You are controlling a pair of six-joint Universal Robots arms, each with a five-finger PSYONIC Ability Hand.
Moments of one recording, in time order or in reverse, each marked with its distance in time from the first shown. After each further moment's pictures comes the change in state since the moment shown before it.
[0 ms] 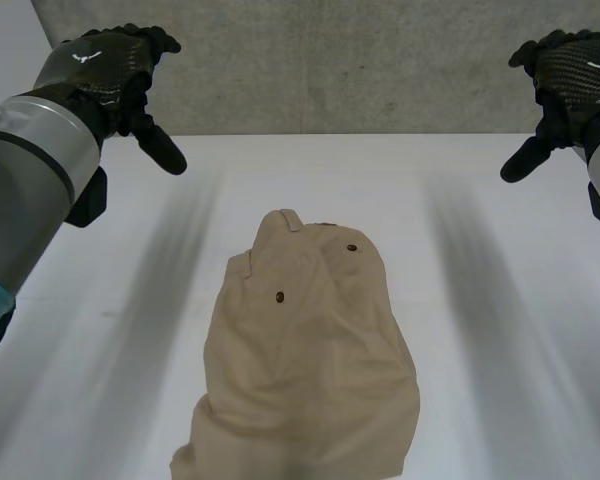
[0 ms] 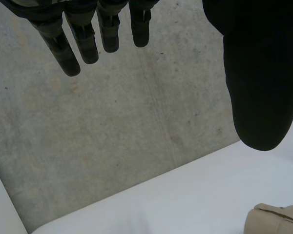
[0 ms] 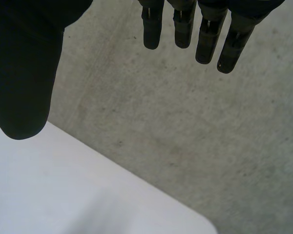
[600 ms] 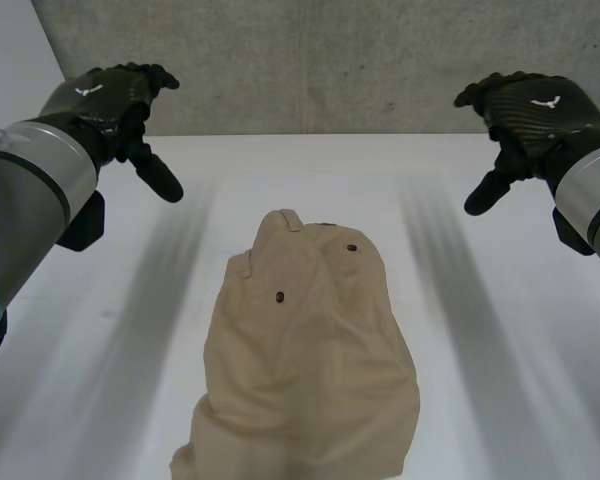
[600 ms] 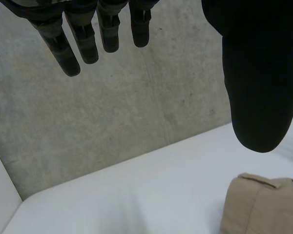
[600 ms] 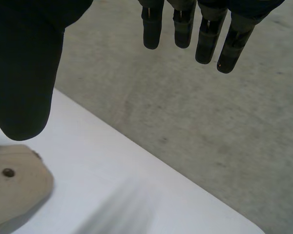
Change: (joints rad) left arm 0.022 -0.011 -0.030 -0.067 0.012 -0.041; right arm 0.006 0.027 0.031 0.038 -0.172 -0.016; left_hand 0.000 0.000 0.000 0.000 0.000; right_hand 0.000 0.000 0.000 0.000 0.000
